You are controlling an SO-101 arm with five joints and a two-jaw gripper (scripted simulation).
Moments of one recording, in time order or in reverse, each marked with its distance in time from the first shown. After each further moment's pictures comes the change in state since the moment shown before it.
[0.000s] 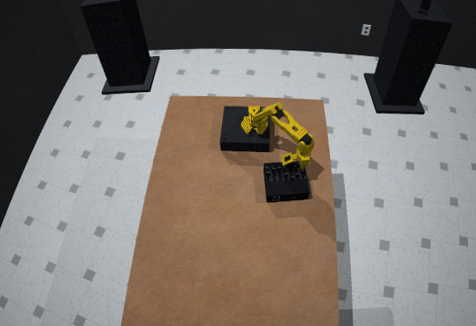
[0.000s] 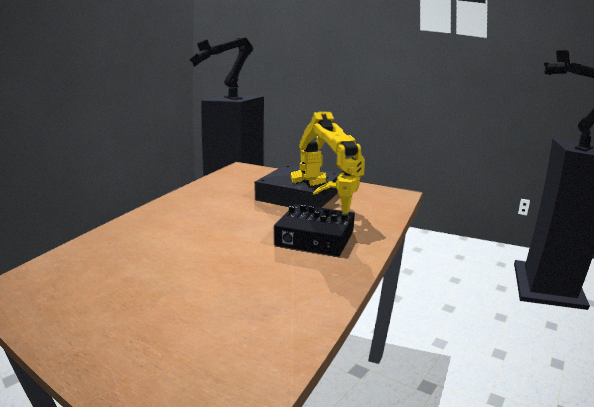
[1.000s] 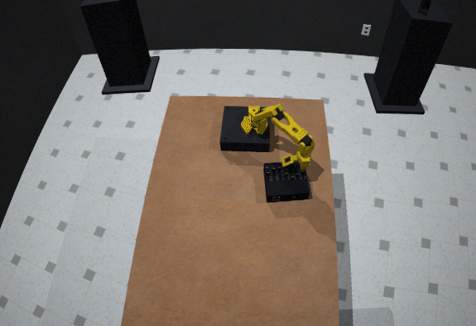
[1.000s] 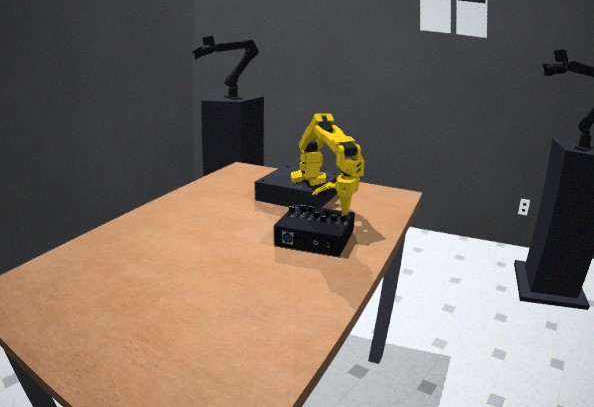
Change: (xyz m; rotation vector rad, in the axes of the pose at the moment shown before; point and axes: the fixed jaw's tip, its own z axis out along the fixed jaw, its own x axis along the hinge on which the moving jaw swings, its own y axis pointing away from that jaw) arm 0.000 0.006 0.000 -0.002 0.001 0.000
